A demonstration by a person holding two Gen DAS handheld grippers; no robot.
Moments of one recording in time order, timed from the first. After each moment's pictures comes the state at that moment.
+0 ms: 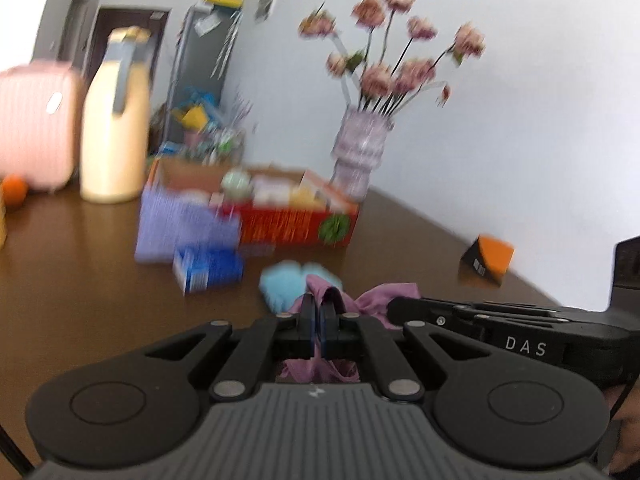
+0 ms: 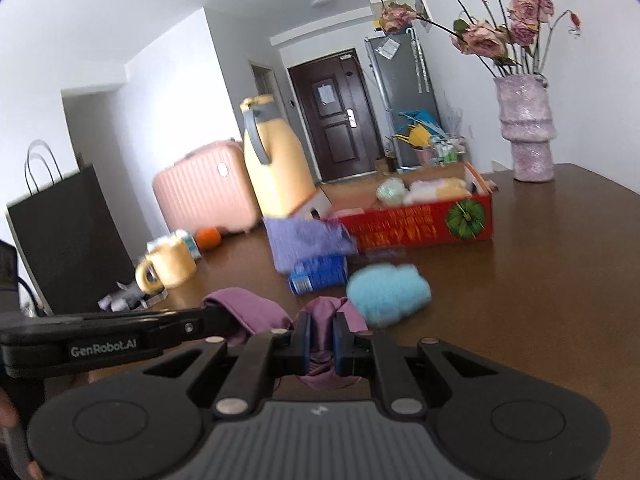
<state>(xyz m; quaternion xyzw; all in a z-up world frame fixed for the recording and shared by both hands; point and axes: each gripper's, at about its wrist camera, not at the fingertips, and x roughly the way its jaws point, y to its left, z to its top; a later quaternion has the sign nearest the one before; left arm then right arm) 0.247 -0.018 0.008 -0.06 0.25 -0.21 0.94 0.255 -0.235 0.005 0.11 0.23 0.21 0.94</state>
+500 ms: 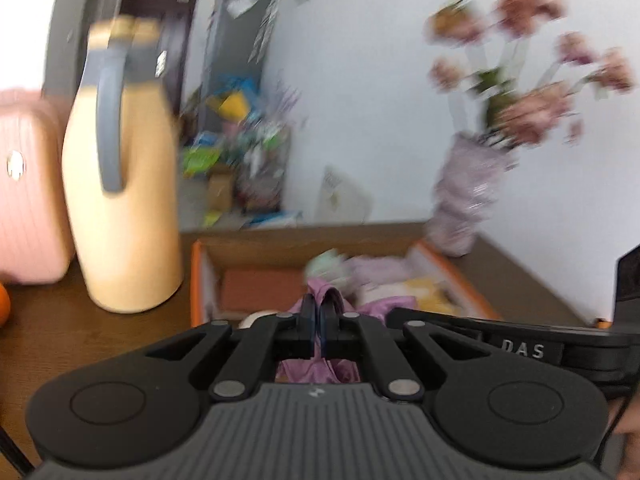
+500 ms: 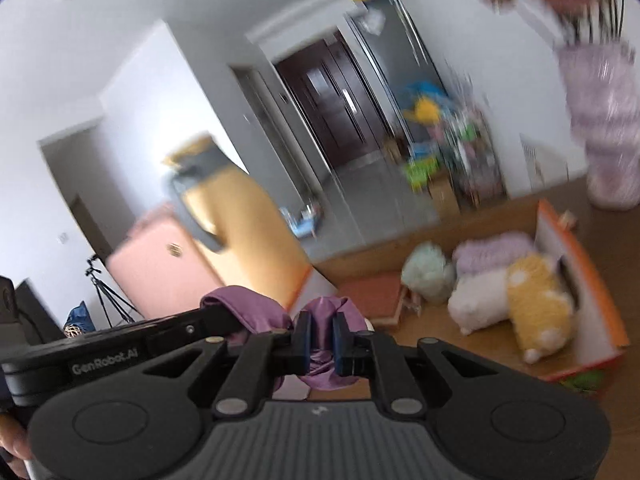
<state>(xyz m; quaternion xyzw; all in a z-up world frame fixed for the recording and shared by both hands) 0.509 0.006 0.093 -0.04 0.24 -0.18 0.95 0.554 -0.202 0.037 0.20 0.29 0.22 0.91</state>
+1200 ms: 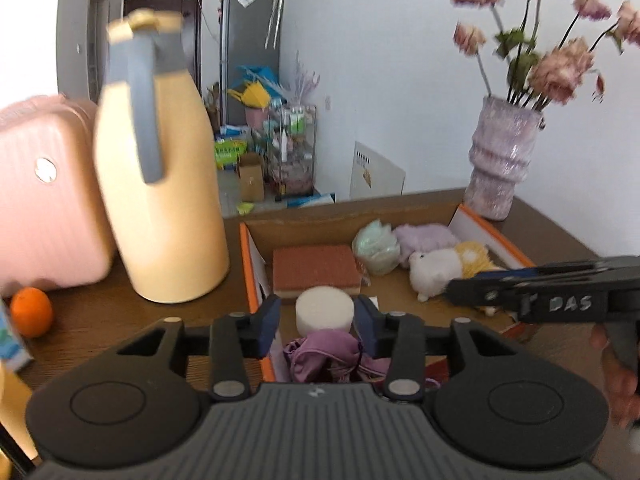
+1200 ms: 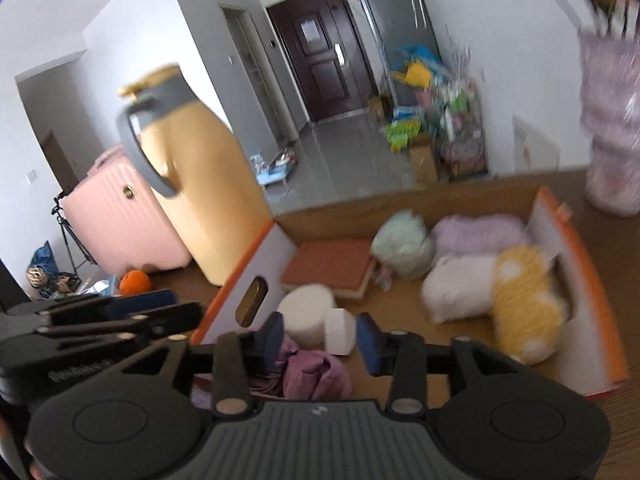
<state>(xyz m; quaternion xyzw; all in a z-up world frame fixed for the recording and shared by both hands) 0.559 0.023 0.051 0.02 0.30 -0.13 0.94 0.573 -0.190 0.032 0.10 0.33 0.19 0.92</state>
